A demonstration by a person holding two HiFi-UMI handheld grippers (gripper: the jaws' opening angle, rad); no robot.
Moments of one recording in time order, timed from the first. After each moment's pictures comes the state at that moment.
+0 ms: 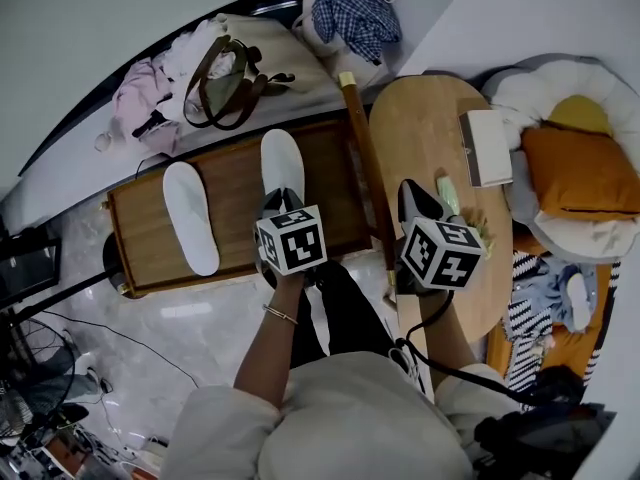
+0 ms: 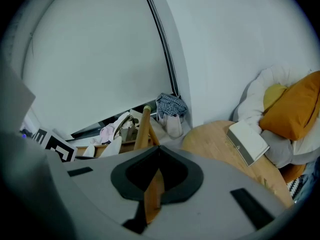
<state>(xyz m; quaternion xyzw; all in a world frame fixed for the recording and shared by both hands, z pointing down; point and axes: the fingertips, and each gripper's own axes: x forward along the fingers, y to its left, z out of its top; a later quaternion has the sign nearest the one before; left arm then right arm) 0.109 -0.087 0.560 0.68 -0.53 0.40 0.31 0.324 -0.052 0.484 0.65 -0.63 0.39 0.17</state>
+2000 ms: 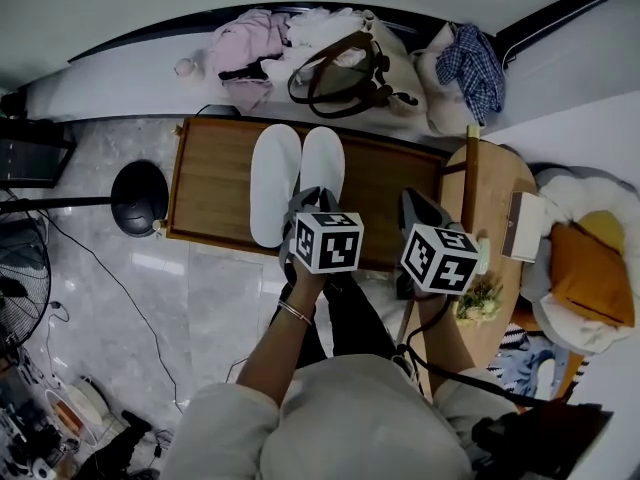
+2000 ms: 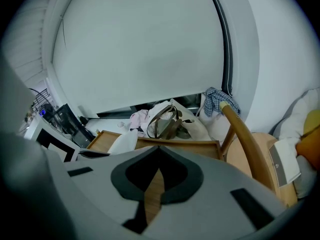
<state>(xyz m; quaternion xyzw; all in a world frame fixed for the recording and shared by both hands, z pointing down) -0.016 -0.087 0.541 0.66 -0.57 0.36 0.34 0.131 -0.106 0.481 0.52 -0.74 0.35 0.24</state>
